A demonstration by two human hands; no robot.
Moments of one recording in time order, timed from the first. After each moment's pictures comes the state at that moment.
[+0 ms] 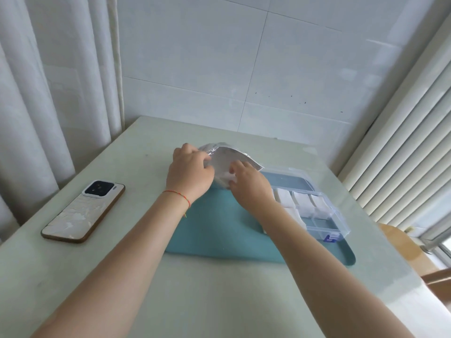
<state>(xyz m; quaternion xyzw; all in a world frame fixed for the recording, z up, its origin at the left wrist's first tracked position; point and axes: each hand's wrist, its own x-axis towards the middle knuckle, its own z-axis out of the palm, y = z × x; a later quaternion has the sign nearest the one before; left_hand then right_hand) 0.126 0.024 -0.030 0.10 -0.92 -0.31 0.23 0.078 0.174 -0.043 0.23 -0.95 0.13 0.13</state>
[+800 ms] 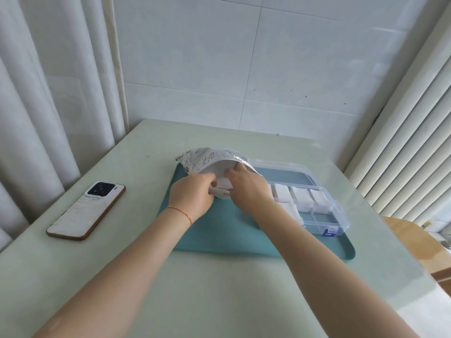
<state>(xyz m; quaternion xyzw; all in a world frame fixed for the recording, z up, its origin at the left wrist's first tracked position) 0.145 0.050 -0.059 0.05 -0.97 -0.15 0.19 0.080 0.188 -0.050 0.28 -0.96 0.00 0.10</state>
